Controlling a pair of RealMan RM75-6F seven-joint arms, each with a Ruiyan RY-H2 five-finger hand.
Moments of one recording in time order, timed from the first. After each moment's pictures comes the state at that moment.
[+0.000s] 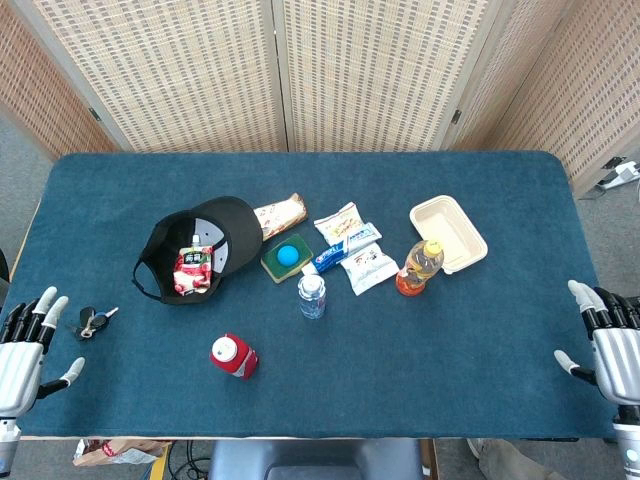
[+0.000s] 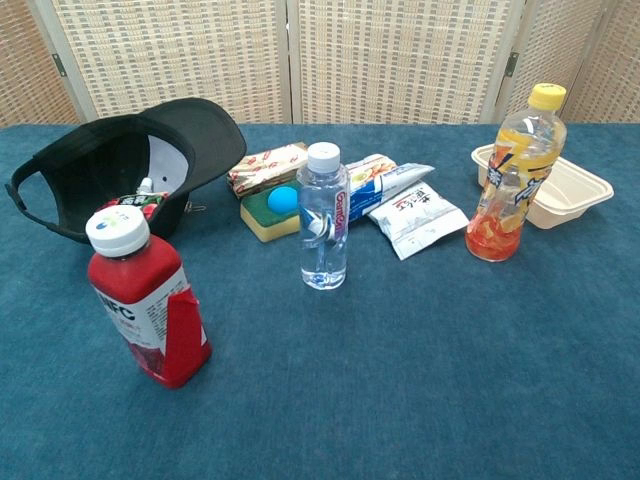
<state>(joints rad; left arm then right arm) -0.08 -1.11 -0.04 -1.65 1.52 1.53 0.13 0.03 -1.08 0.06 -1.63 -1.50 1.54 -0.10</state>
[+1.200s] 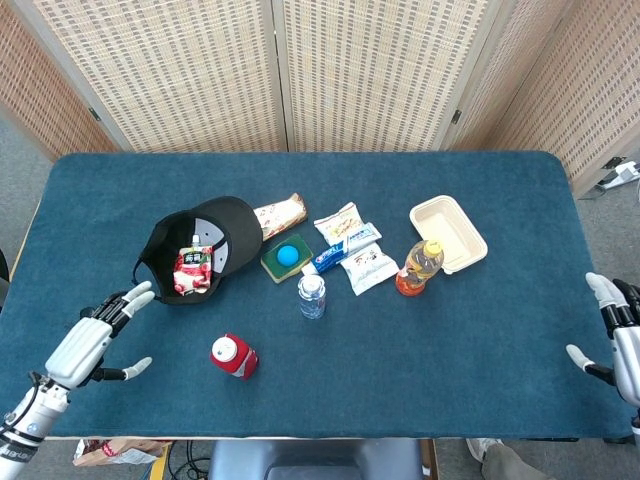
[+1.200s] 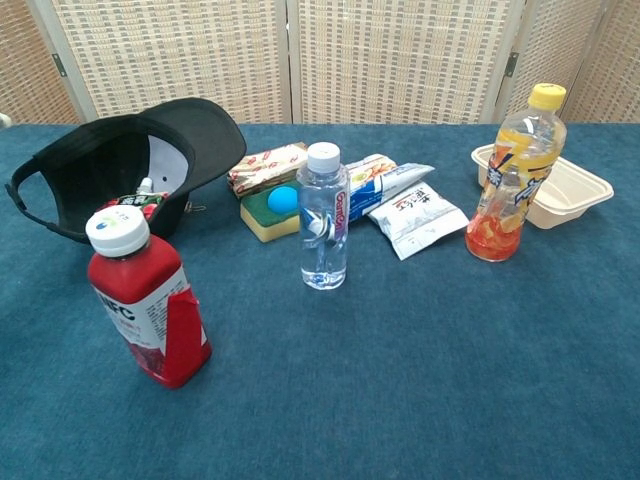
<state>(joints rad) -0.33 -1.06 0.01 -1.60 1.73 1.29 -0.46 0.01 -1.01 0.08 -1.69 -1.55 1.61 -0.06</state>
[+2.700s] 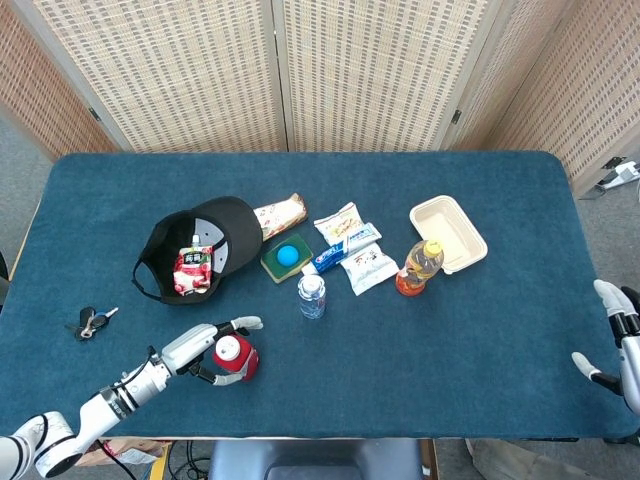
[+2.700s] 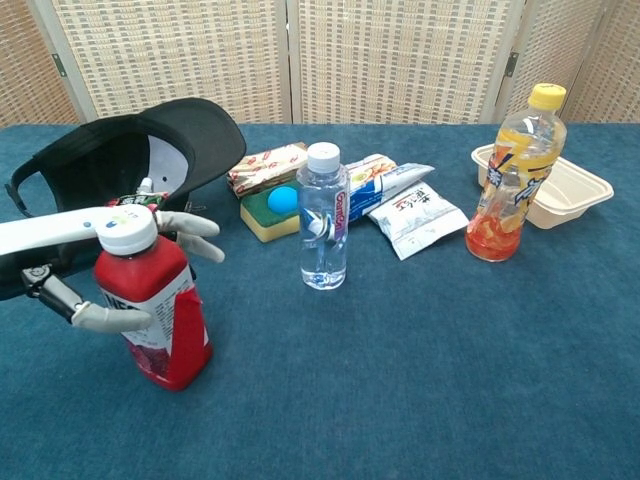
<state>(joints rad) -0.65 -1.42 0.13 -1.32 1.79 1.11 -0.93 -0.03 -0.99 0.07 -1.72 -1.56 1.64 -0.06</state>
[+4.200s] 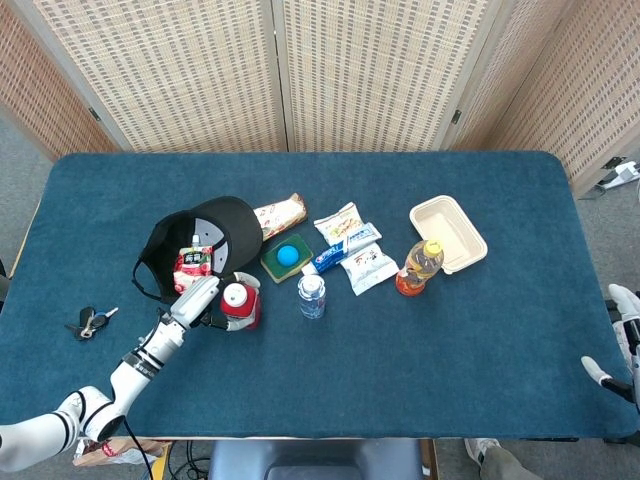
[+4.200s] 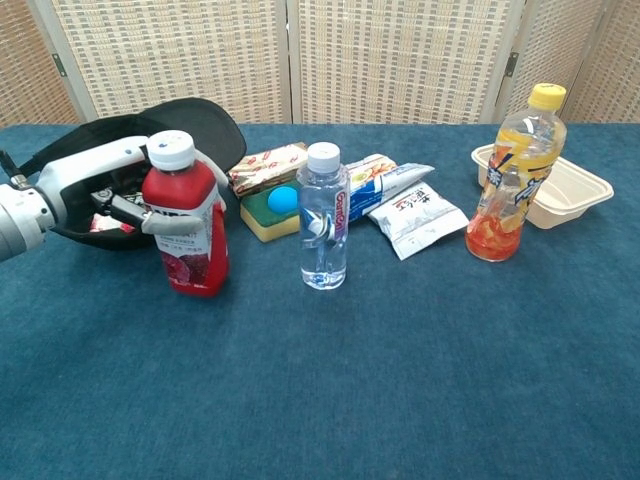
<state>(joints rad) -0.70 -1.59 -0.05 -1.12 1.57 1.11 -0.82 -0.06 -0.99 0.07 -1.70 -1.56 1.68 -0.03</state>
